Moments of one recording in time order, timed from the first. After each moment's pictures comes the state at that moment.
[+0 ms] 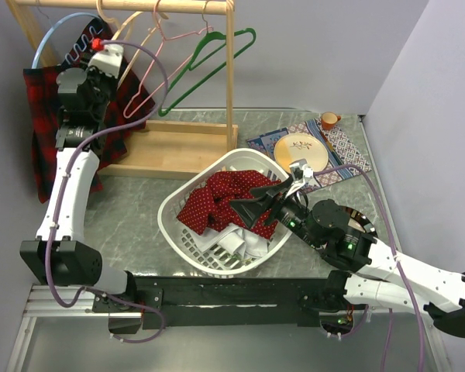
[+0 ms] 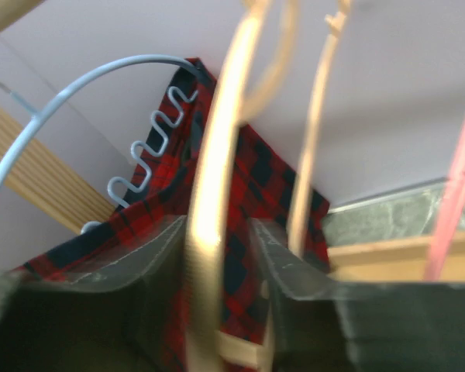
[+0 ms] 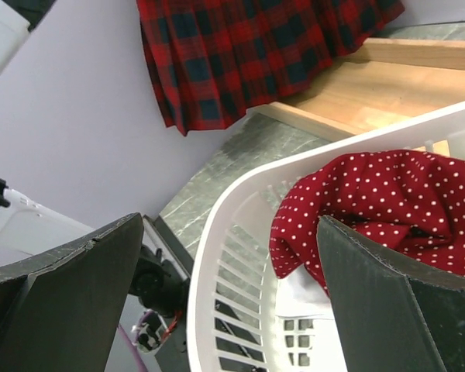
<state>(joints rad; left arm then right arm) 0.00 1.44 1.61 -0.09 -0.03 0.44 1.08 0.76 0.77 0.06 0.25 0.55</state>
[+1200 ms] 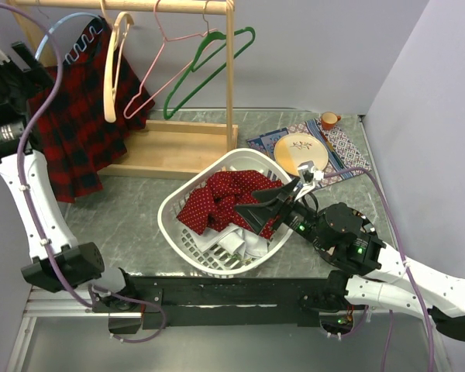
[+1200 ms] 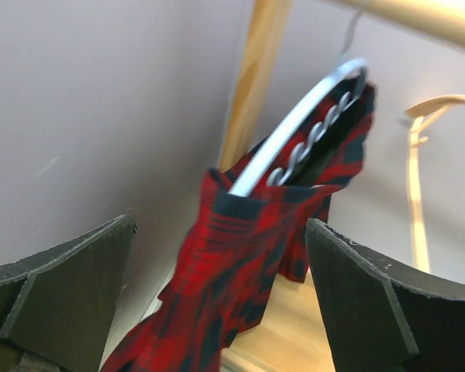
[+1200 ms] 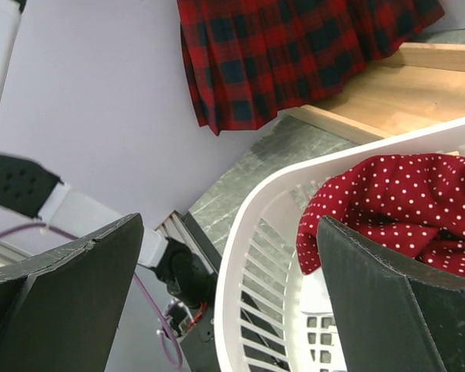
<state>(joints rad) 0.43 1.44 1.93 -0.45 0.04 -0.17 1.09 0.69 0.76 0.05 0.18 0.58</state>
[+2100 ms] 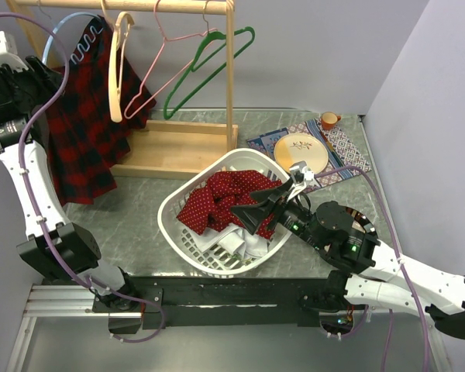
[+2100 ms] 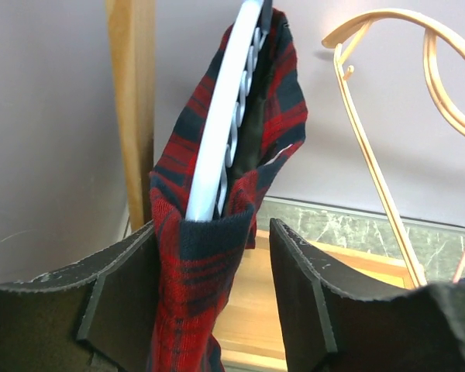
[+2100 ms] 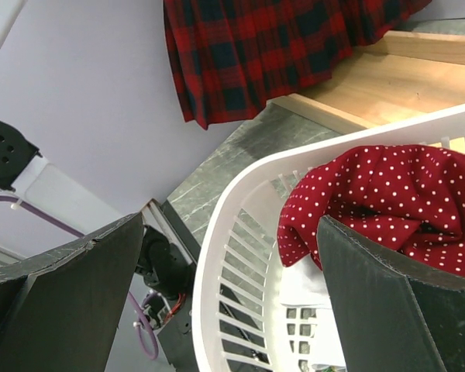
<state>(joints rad) 0.49 1.53 1.83 -0.33 0.44 -0.18 1.09 0.73 0.76 0.04 0.19 0.53</state>
